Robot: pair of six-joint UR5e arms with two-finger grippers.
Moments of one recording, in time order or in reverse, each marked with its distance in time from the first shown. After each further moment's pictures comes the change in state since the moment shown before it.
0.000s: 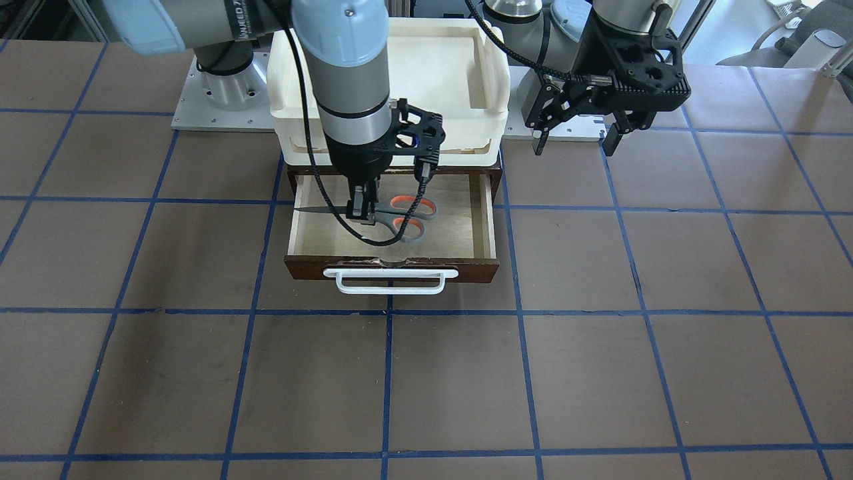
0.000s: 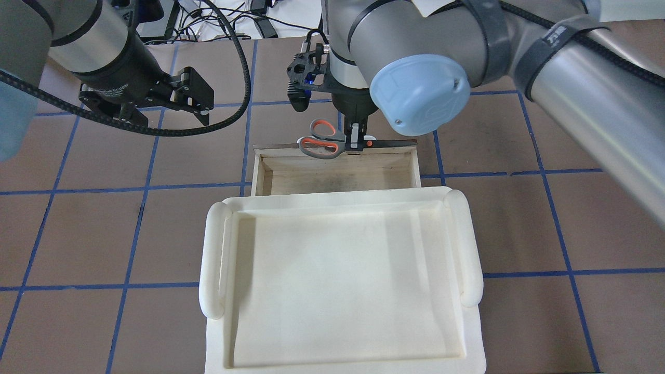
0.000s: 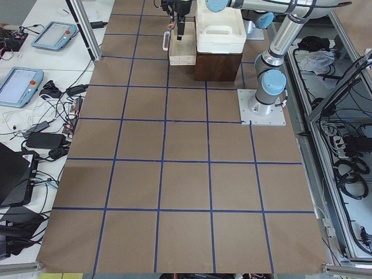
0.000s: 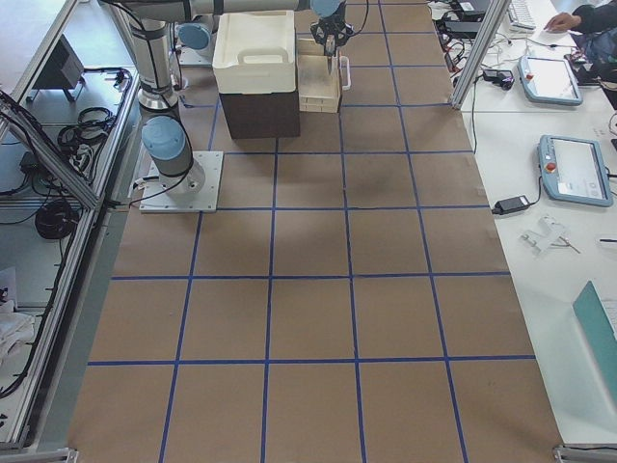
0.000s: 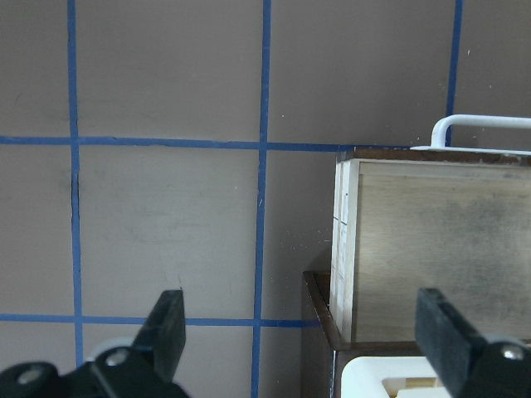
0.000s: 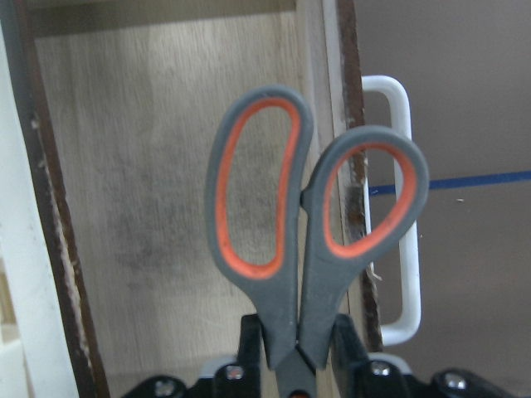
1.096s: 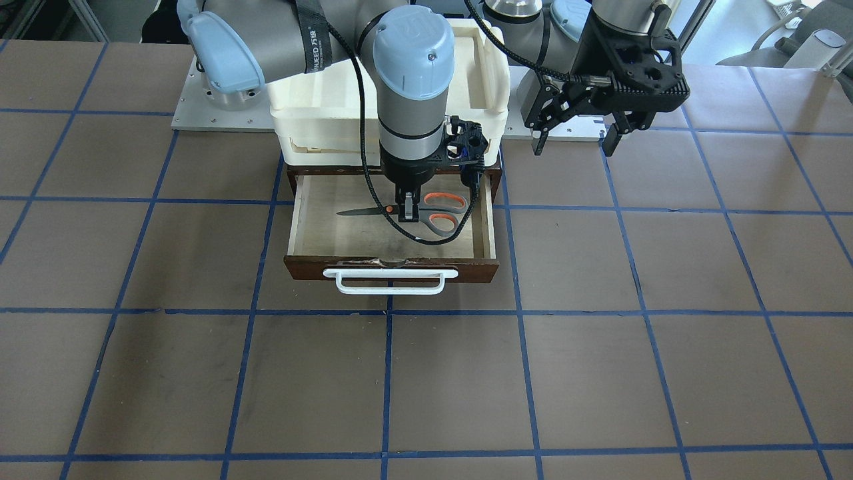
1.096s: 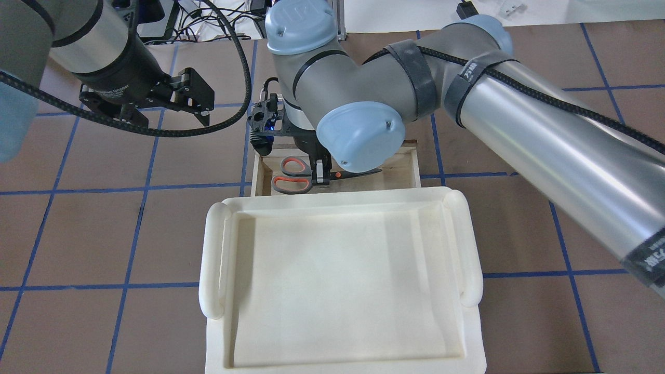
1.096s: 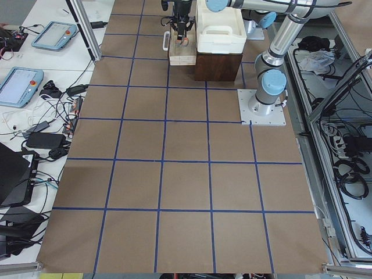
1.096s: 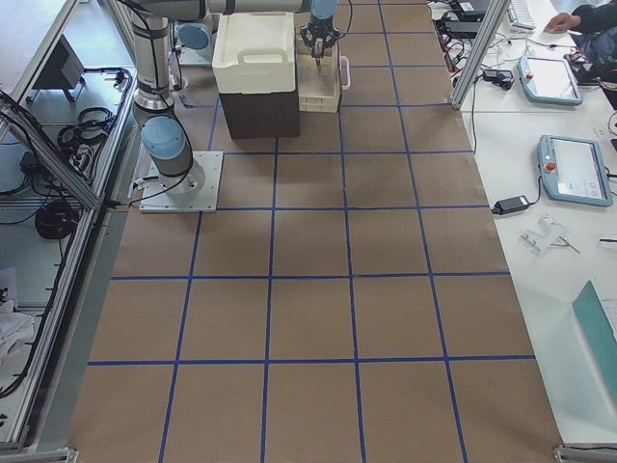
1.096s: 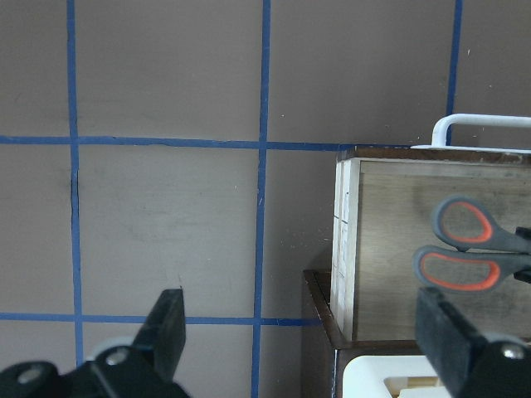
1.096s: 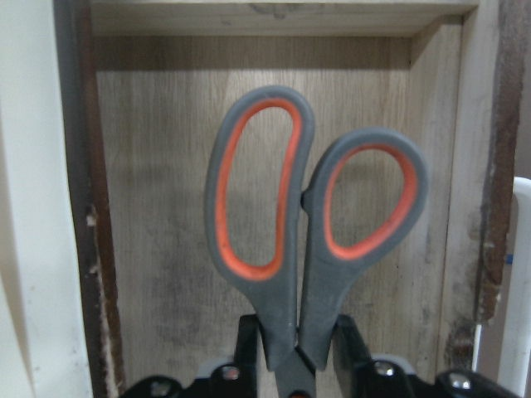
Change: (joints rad) left arm -0.002 -0.002 0.000 -0.001 0.001 0.000; right arm 0.083 0.055 0.026 -0.019 -0.001 -0.018
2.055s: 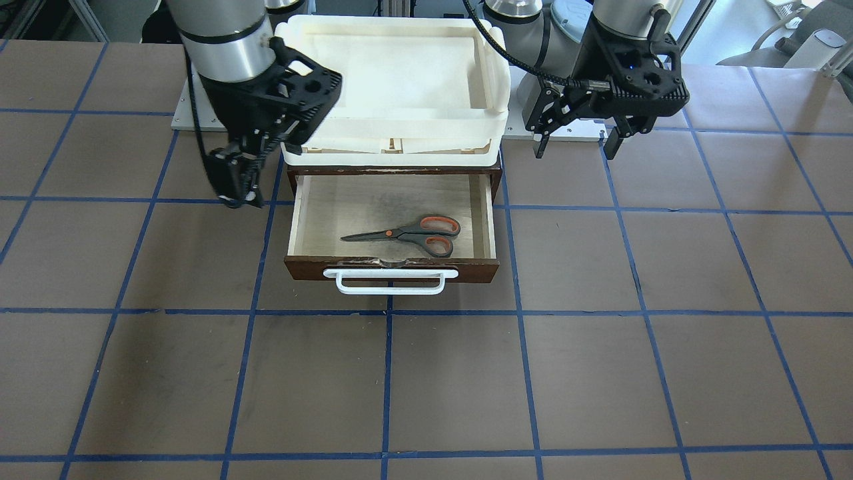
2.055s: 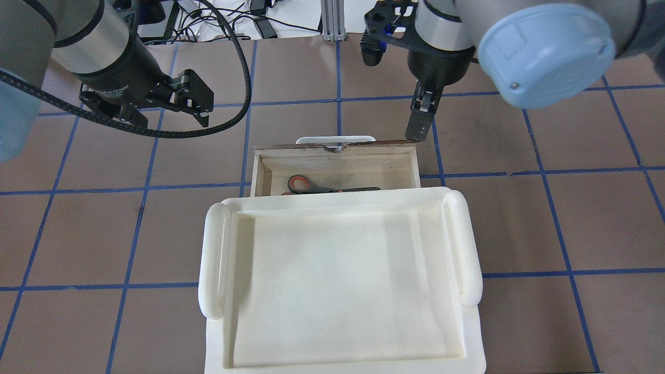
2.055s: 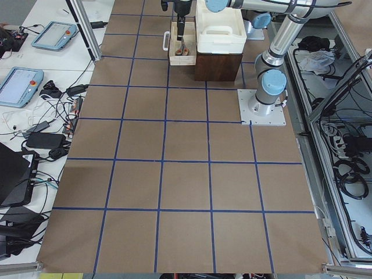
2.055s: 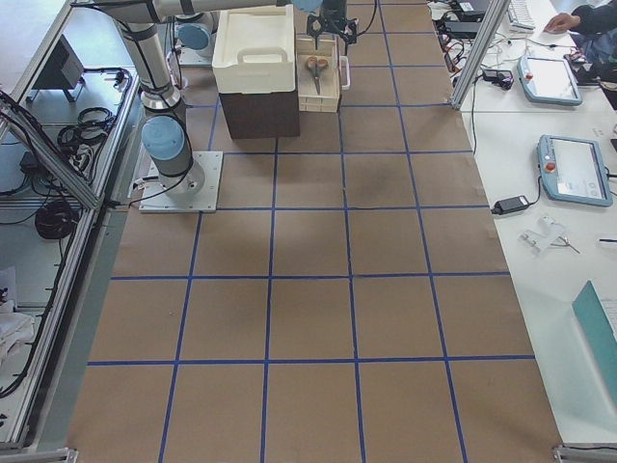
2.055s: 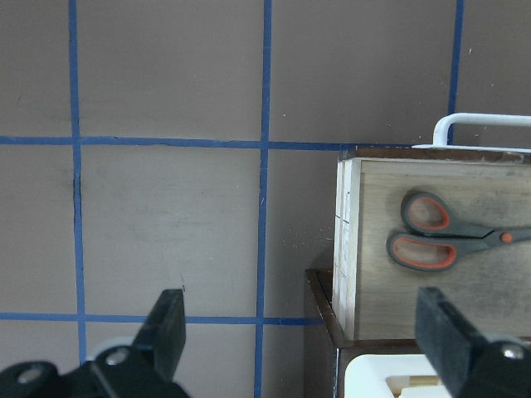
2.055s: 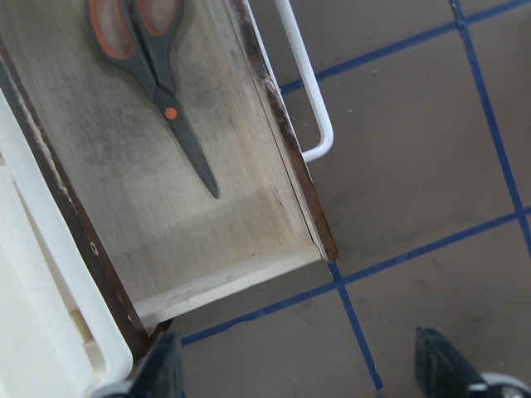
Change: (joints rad) left arm 0.005 -0.008 0.001 0.009 0.004 0.017; right arm -0.323 -0.254 0.005 0.126 -0.015 0.121
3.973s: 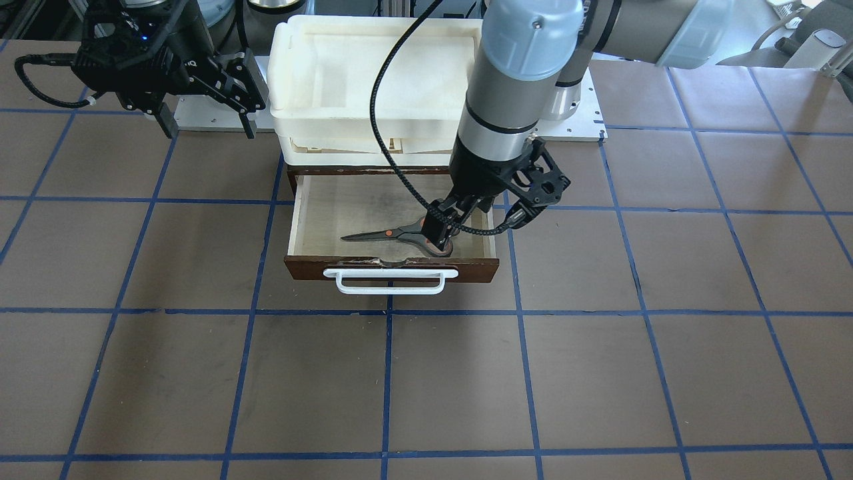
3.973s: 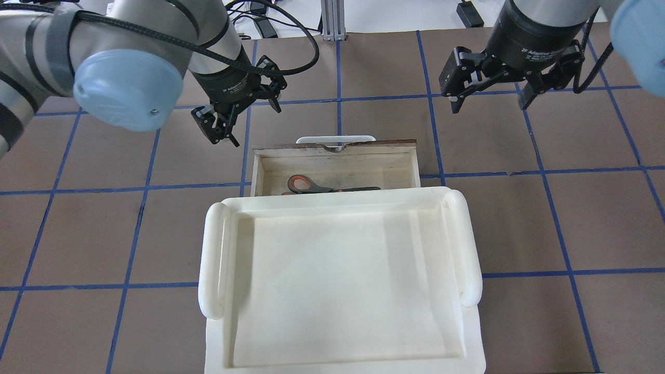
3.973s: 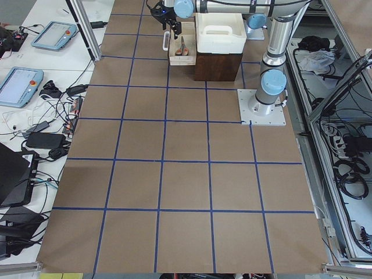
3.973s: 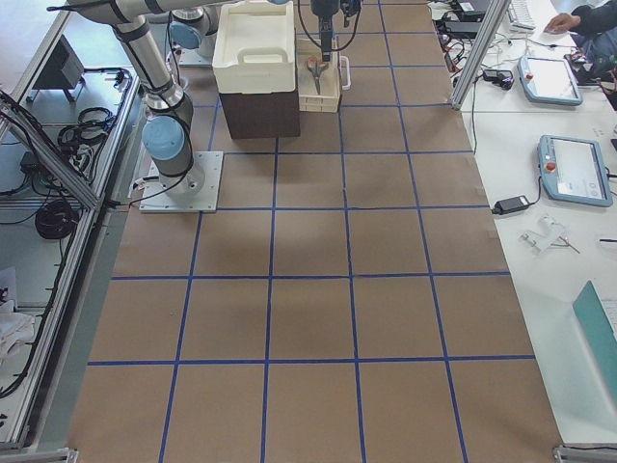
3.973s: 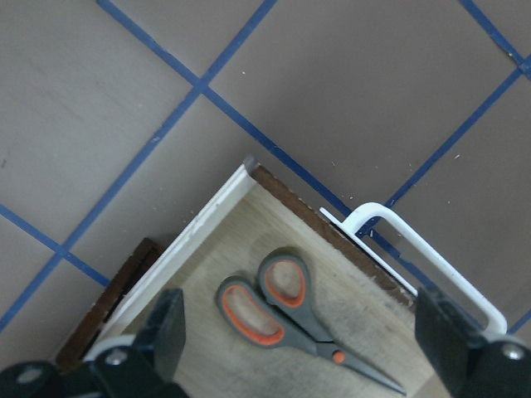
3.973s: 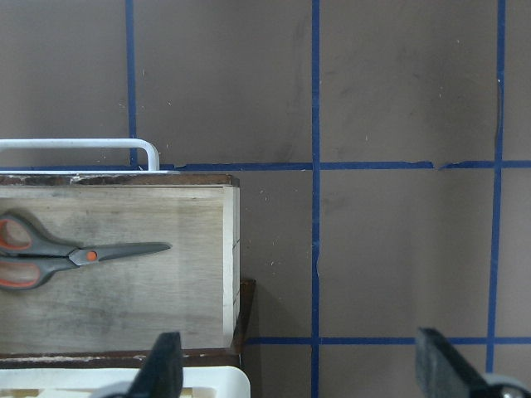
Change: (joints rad) left arm -0.235 -0.300 0.090 0.126 -0.040 -1.030; right arm -0.094 -0.103 0.006 0.065 0.024 1.037
